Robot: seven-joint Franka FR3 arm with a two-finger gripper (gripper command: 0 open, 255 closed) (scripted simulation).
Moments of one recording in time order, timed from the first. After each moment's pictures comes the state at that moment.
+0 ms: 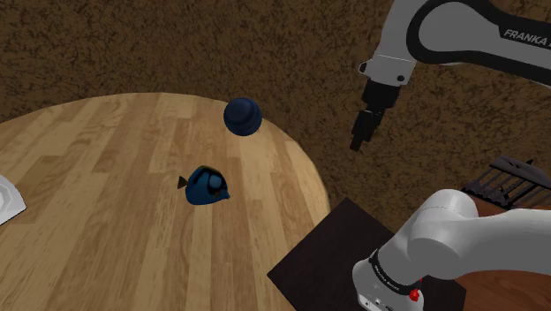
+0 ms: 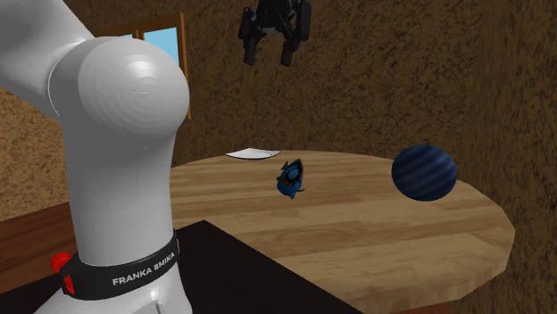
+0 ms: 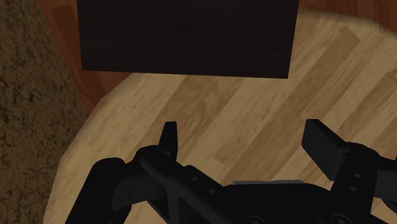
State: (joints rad) arm 0.00 -0.82 -0.07 -2.44 0.05 1.46 -0.12
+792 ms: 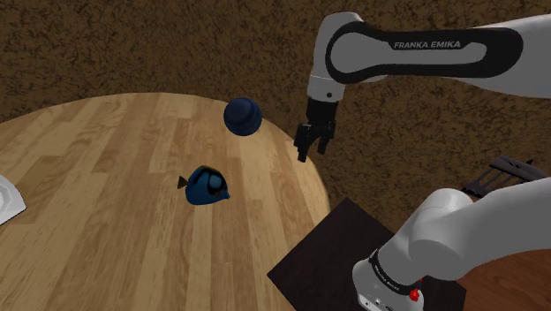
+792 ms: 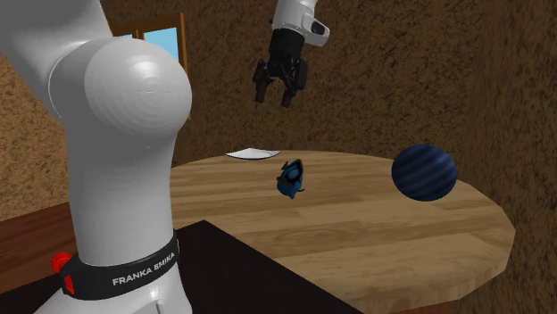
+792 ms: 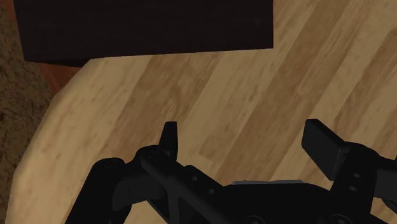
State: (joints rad) arm 0.03 -0.47 0.04 -2.38 0.17 1.68 0.06
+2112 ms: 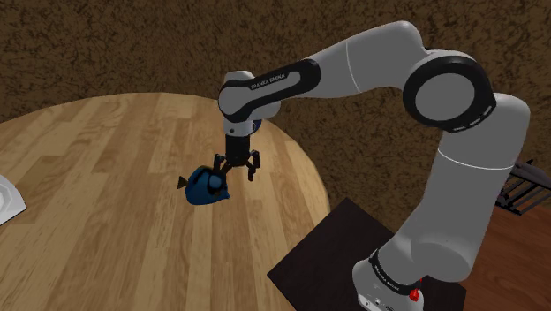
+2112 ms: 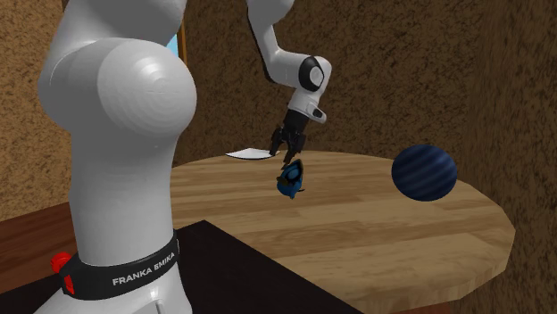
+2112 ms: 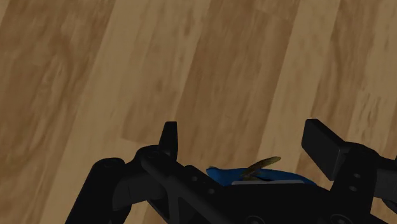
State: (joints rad) arm 0.11 0.35 0.14 -1.92 0.26 1.91 0.37
